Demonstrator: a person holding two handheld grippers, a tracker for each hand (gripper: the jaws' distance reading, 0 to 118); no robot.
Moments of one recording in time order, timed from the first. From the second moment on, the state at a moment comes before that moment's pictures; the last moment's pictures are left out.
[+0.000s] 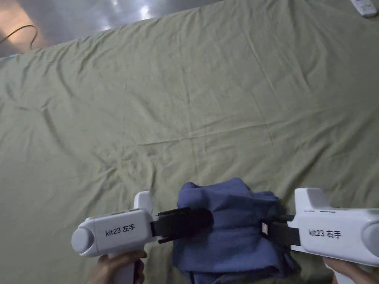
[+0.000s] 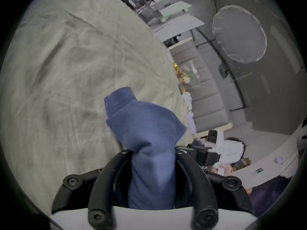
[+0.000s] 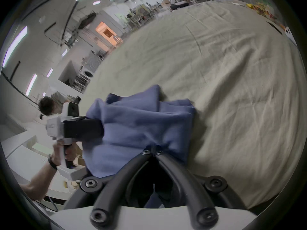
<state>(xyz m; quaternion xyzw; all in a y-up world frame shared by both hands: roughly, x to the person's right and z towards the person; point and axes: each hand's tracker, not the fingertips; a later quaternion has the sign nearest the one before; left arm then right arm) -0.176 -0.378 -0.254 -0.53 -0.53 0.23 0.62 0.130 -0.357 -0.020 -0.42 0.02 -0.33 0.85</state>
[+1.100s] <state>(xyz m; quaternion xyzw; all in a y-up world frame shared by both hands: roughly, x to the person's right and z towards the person) -0.386 -0.117 -0.269 -0.33 -0.15 -0.08 0.93 0.085 -0.247 0.029 -0.27 0.09 -0.21 0.93</state>
